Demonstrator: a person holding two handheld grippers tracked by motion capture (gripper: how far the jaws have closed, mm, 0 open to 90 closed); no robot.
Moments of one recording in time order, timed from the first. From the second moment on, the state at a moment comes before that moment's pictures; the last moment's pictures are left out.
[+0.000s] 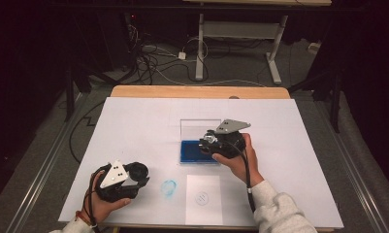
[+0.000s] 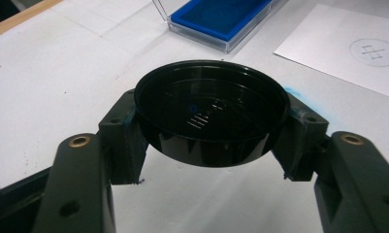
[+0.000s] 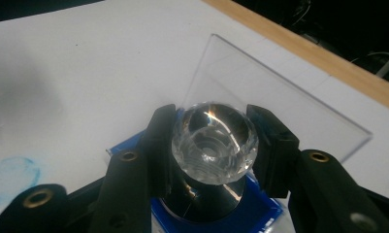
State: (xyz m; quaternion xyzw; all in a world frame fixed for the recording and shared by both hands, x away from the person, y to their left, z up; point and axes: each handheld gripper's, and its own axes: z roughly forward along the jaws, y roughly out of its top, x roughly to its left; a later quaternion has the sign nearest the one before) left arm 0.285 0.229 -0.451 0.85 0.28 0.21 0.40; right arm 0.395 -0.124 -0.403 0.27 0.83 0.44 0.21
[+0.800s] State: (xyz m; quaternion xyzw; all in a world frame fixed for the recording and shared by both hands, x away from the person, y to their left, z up) left arm 0.287 0.224 -0.453 0.85 0.28 0.20 0.40; right arm 0.375 -0.150 -0.345 0.25 0.81 0.46 0.25
